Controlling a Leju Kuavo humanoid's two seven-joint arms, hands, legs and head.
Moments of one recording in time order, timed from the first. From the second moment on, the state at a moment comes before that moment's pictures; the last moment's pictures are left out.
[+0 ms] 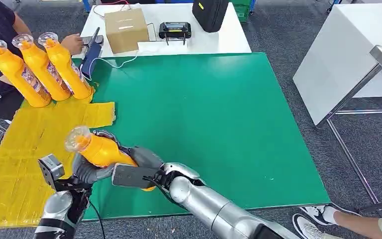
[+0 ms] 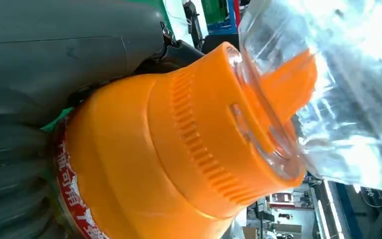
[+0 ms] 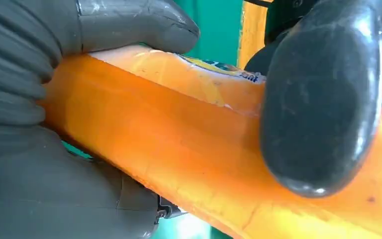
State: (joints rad) left arm -0.15 0.00 -0.08 -1.38 -0.05 -0.31 -0.47; right arm -0.59 0.33 0.92 -0.76 0.26 0.07 -0.23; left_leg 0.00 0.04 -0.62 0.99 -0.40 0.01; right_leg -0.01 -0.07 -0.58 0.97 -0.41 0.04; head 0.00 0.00
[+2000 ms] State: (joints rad) left arm -0.18 0.28 -0.19 -1.16 -1.46 0.26 -0.18; right arm -0.50 0.02 0.62 -1.05 0.37 0.08 -0.26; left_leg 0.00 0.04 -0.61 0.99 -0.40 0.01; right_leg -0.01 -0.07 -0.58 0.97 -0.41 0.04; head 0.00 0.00
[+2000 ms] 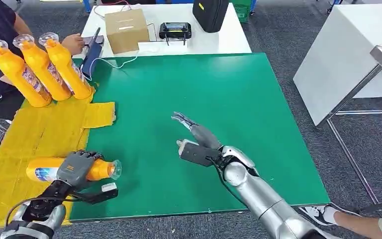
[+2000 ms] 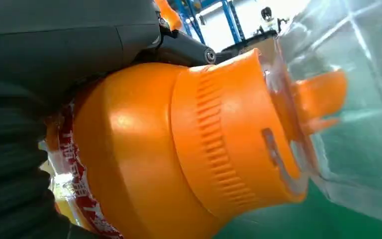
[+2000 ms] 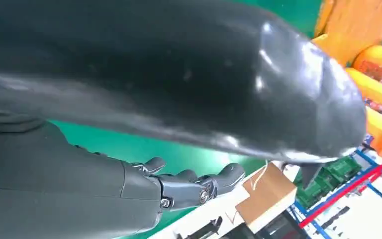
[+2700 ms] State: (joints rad) left arm -0.19 0.37 -0.22 -1.04 -1.48 0.38 -0.18; right arm -0.53 0.04 0.65 -1.00 0.34 0.10 -0.28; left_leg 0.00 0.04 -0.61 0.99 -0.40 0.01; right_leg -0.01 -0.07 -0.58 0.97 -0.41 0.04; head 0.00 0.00
